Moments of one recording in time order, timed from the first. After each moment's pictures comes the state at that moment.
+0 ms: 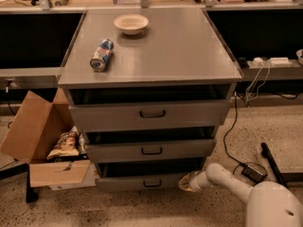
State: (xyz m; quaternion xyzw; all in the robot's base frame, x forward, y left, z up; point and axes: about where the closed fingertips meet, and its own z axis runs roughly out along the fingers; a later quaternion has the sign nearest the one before) arm 0.593 -0.196 0.161 -0.72 0.62 0.09 0.29
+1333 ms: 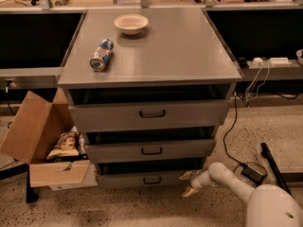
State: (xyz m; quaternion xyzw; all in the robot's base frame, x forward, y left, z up) arm 0.604 -0.201 0.164 -0.71 0.62 0.09 0.31
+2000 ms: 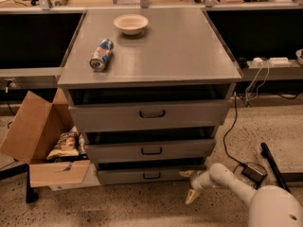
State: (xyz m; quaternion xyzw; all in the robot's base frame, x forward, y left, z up) arm 0.597 -0.203 0.164 -0.71 0.62 0.09 0.31
